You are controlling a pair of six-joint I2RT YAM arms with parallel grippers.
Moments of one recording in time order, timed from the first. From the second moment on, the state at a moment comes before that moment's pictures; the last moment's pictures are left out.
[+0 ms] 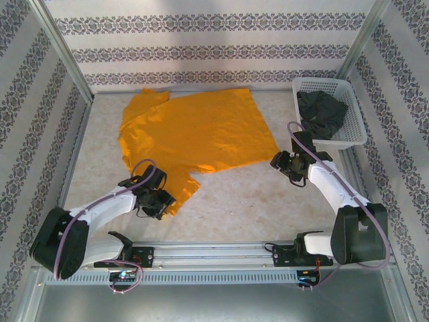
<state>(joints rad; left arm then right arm) -0.46 1.24 0.53 -0.59 0.24 -1.38 0.08 1.31 0.83 -0.62 -0.12 0.68</state>
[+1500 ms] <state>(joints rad) -0.42 0.71 0.41 -0.98 -0.04 -1.46 0.10 1.73 1.05 -0.60 -0.07 0.67</state>
